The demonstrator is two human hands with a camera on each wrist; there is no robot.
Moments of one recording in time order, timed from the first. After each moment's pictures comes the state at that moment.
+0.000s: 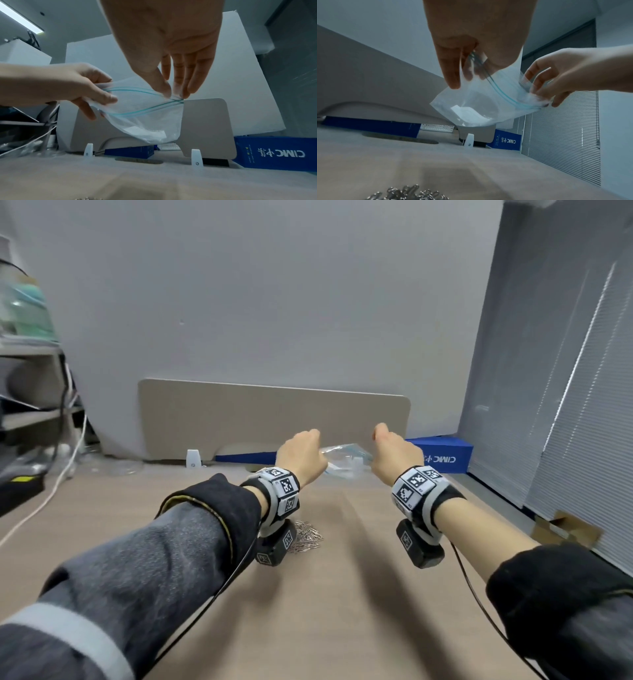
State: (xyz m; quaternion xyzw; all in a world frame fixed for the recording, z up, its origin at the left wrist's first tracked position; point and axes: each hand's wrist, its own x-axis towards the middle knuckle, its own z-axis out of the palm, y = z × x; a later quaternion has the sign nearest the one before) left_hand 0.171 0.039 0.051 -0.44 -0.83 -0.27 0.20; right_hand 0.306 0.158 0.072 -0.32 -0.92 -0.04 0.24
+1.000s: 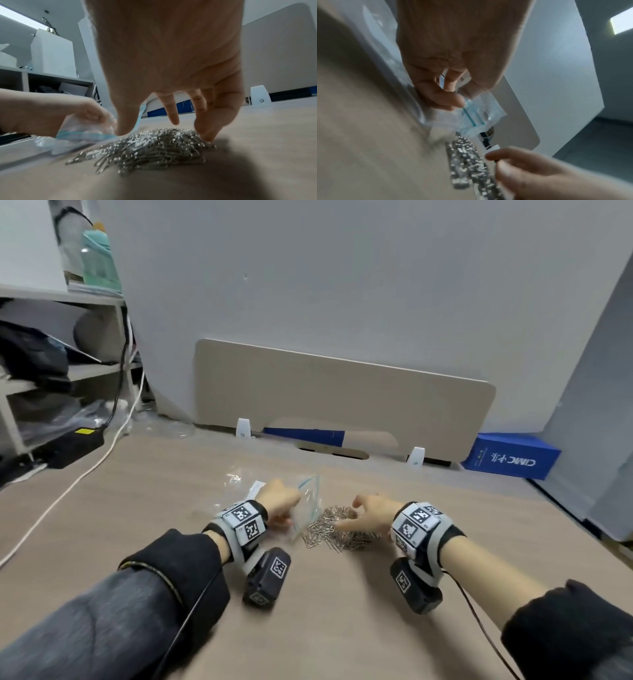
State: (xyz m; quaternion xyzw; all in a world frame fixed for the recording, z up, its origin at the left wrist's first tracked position) left_hand 0.084 -0.062 -0.052 -0.16 -0.84 -0.46 -0.22; right_hand 0.205 0.100 -0.028 -0.25 -0.95 0.10 -0.14
